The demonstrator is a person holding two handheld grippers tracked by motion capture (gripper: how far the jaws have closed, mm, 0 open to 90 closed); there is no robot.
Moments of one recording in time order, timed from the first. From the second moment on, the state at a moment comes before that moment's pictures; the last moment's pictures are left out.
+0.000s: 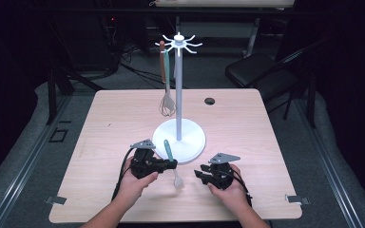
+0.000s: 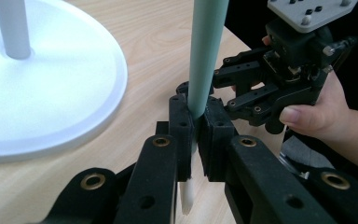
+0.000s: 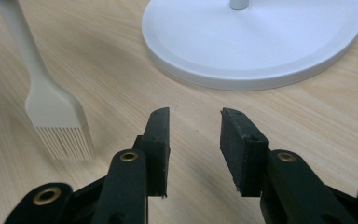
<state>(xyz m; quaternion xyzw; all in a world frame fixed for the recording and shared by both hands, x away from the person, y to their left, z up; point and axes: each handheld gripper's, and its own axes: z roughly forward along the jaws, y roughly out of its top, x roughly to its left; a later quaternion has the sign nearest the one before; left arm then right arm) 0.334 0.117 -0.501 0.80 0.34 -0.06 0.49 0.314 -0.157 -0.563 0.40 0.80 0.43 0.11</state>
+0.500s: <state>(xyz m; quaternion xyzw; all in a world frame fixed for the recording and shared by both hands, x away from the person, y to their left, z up) 0.344 0.117 -0.474 0.82 0.31 -0.05 0.47 0.315 -0.158 -0.564 0.41 0.80 0.42 0.11</state>
